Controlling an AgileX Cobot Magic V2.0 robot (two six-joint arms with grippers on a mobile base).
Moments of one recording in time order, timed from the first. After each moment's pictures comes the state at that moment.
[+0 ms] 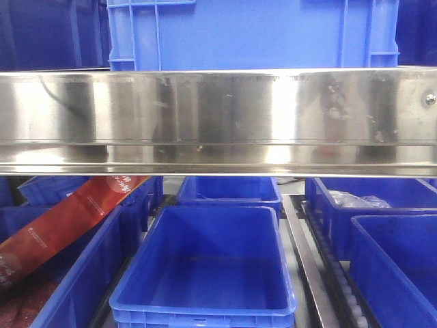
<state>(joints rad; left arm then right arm) -0.51 1.67 -2.10 -0.07 1.08 0.15 0.19 0.50 -0.82 0.03 0.48 -0.07</state>
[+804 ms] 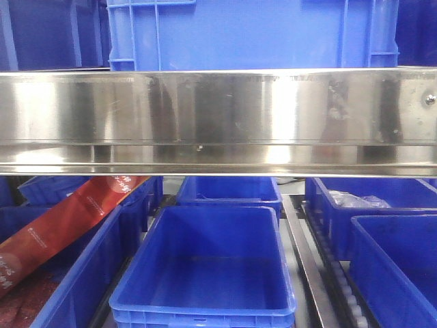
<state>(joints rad) -0.48 0.71 -1.09 -0.02 0.76 0.05 0.31 1.00 -1.20 0.03 0.39 -0.07</state>
